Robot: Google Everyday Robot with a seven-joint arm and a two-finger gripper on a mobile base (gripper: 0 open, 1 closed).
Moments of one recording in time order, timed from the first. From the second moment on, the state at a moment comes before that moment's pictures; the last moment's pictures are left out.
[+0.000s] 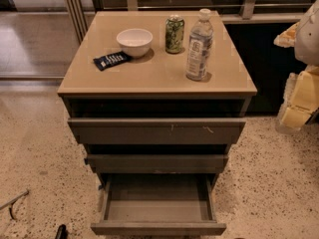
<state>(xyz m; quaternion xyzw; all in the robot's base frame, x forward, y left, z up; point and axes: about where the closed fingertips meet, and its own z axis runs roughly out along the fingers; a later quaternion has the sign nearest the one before) 0.438 -0.217 0.977 -0.60 0.78 -0.03 0.16</state>
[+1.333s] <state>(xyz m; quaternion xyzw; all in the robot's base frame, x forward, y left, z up) 0.537 -0.184 0.994 -0.60 0.76 -0.02 0.23</state>
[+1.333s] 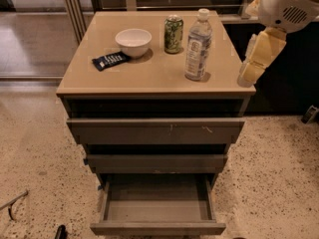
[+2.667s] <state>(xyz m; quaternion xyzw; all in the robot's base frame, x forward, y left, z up) 0.602 -0.184 0.975 -0.59 0.77 -0.02 0.25</state>
